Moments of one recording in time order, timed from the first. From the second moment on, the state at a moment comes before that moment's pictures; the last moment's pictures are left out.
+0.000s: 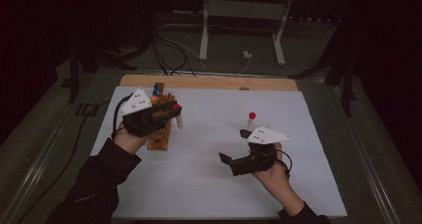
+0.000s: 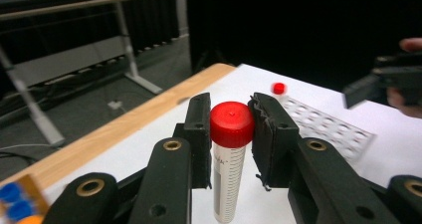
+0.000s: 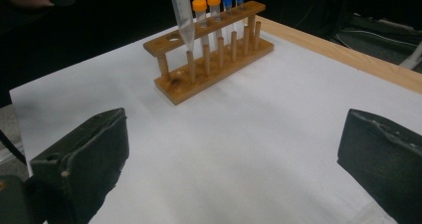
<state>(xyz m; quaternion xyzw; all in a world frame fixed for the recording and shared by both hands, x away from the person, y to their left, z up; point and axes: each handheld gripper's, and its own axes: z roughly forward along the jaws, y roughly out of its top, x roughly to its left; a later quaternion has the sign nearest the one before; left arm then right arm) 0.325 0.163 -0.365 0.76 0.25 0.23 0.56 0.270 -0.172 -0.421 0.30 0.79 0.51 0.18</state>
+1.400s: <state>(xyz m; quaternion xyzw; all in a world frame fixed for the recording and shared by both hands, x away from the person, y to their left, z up) 0.359 0.217 -0.429 0.72 0.39 0.32 0.48 0.272 -0.174 -0.423 0.30 0.79 0.52 0.15</state>
